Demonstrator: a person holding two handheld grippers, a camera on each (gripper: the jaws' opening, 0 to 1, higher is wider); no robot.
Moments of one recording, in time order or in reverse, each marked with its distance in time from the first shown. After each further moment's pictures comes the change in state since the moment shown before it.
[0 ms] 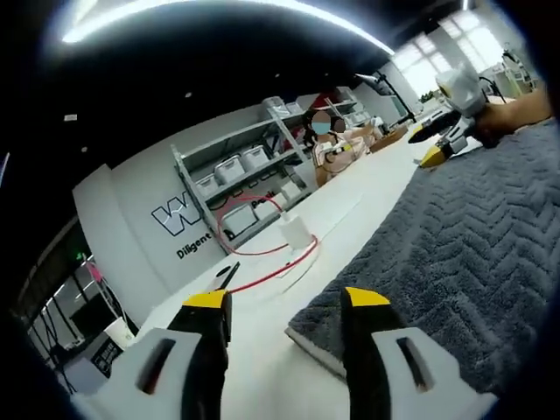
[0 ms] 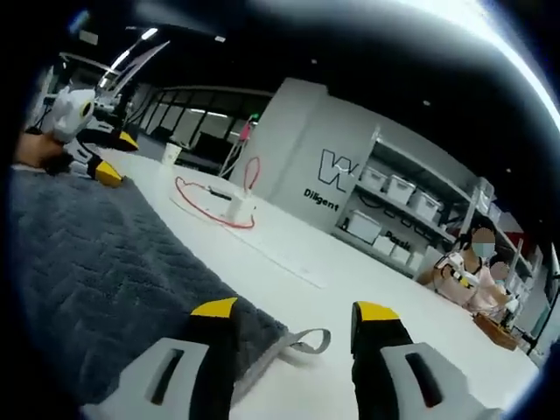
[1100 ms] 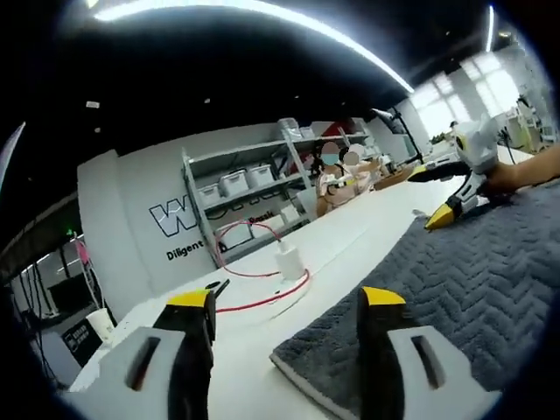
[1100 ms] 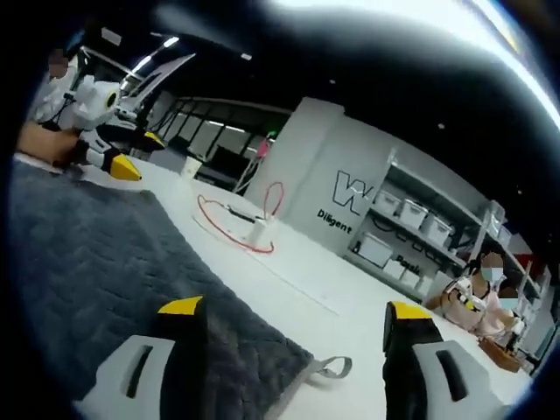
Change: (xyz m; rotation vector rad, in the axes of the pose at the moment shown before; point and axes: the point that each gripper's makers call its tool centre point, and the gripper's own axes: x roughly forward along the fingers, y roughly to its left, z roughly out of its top) left arm -0.016 -0.013 0.044 -0.140 -0.137 -0.059; right arm -0.010 0.034 0.030 -0.050 -0.098 0.067
